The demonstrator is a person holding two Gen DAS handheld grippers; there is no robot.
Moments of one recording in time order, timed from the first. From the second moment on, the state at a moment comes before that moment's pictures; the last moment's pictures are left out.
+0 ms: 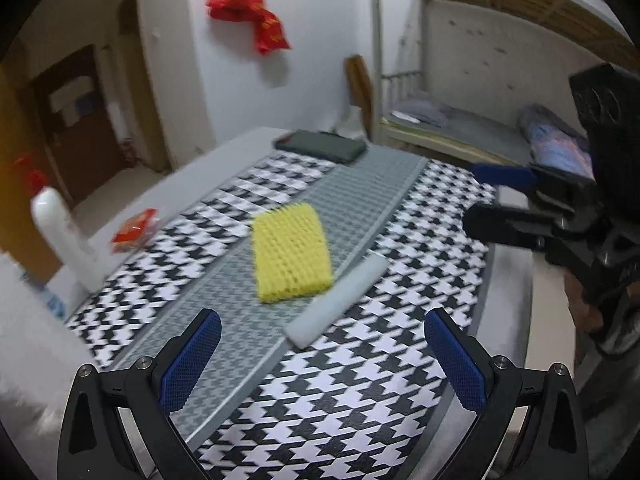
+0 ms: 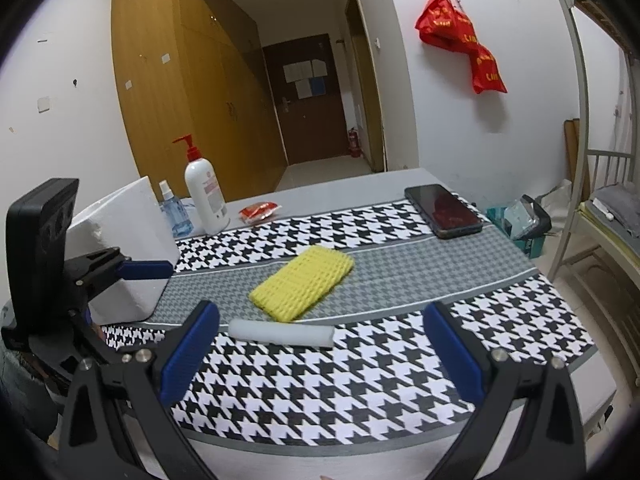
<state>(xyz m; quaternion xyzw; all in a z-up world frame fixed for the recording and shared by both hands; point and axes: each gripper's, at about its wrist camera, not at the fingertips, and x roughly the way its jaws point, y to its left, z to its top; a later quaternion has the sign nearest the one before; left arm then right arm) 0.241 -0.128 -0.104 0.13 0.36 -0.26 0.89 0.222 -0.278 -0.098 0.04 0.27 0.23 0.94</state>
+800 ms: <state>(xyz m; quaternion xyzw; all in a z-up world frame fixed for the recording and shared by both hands) 0.287 -0.143 -0.143 0.16 0.41 -0.31 0.85 0.230 -0.282 -0.103 0.04 0.28 0.31 0.91</state>
